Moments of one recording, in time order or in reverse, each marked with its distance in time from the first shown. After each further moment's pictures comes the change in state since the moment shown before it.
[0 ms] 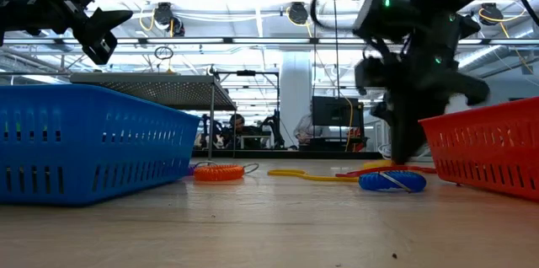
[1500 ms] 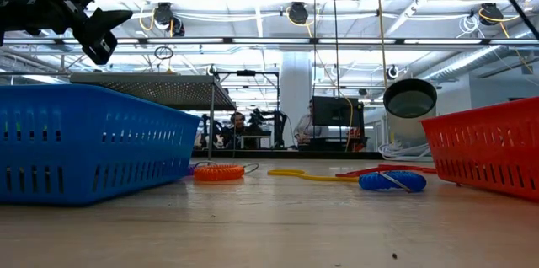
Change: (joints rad) left arm 0.000 0.000 0.000 0.000 0.000 0.001; right arm 0.180 0.365 1.026 0.291 -0.196 -0.169
